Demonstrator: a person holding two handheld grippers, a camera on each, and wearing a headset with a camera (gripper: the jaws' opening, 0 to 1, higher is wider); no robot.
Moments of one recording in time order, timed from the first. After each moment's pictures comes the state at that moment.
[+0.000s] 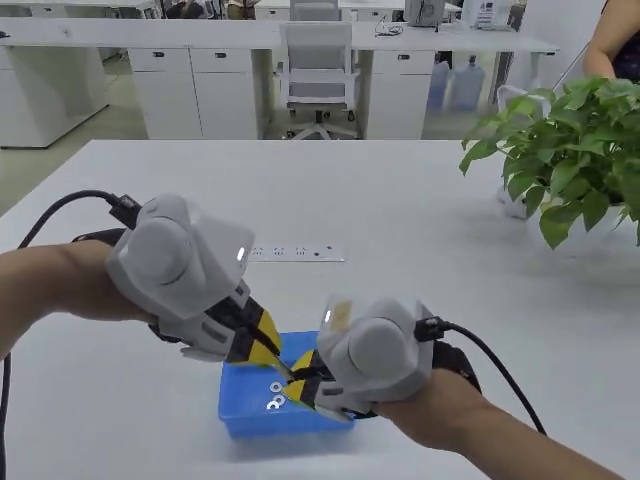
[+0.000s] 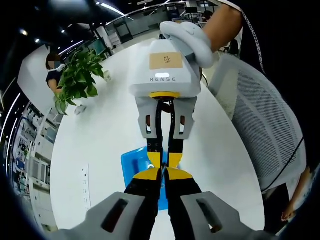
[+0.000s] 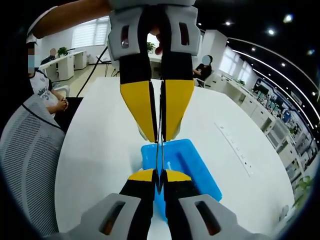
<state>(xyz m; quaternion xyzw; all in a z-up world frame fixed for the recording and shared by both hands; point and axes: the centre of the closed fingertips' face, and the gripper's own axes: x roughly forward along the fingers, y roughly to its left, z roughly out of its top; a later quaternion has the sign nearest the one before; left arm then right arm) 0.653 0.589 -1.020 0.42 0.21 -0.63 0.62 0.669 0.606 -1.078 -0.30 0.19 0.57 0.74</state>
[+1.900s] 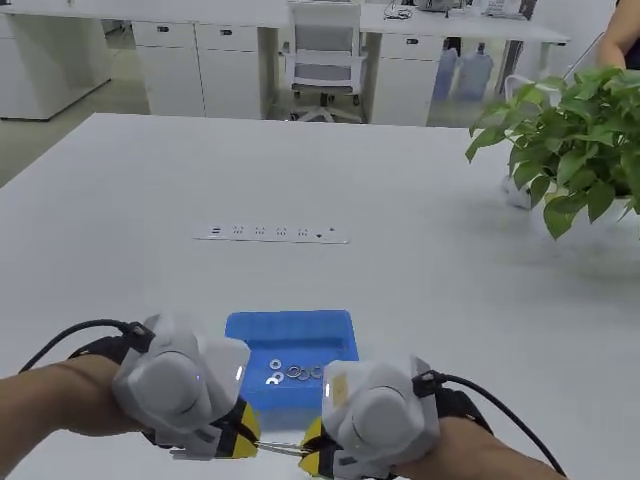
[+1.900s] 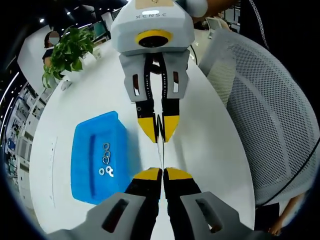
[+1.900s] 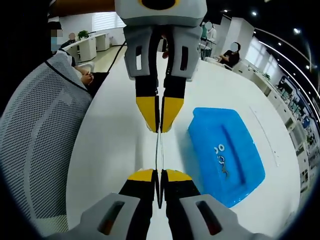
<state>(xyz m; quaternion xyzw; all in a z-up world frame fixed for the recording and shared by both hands) 0.599 0.607 -1.134 0.39 0.28 -0.61 0.62 0.602 0.583 -1.156 -0.35 0.25 0.63 0.65</state>
